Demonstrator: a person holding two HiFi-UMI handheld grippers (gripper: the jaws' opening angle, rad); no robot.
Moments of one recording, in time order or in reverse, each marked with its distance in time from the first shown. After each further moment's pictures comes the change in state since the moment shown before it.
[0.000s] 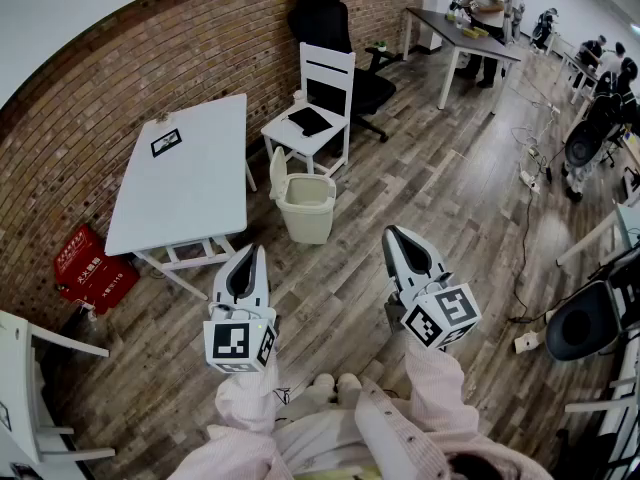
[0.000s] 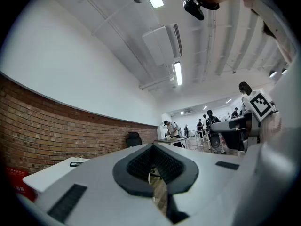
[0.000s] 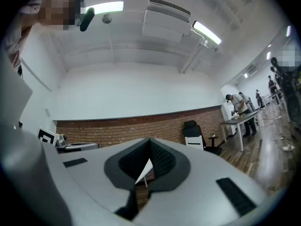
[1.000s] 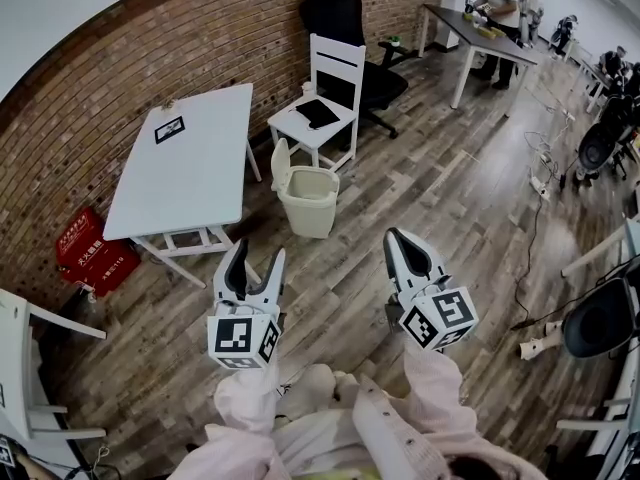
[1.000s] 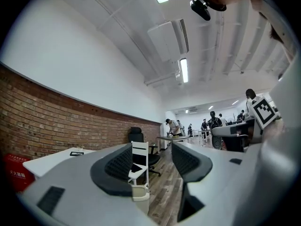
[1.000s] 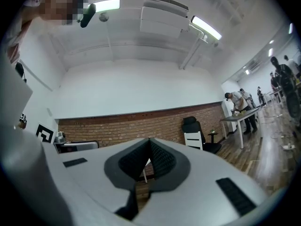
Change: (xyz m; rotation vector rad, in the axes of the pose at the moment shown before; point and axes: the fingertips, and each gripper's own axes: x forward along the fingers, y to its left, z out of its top) left arm 0.018 -0.031 -0.023 -0.068 0.044 0.050; right arm -0.005 -0.040 -0.022 0.005 0.047 0.019
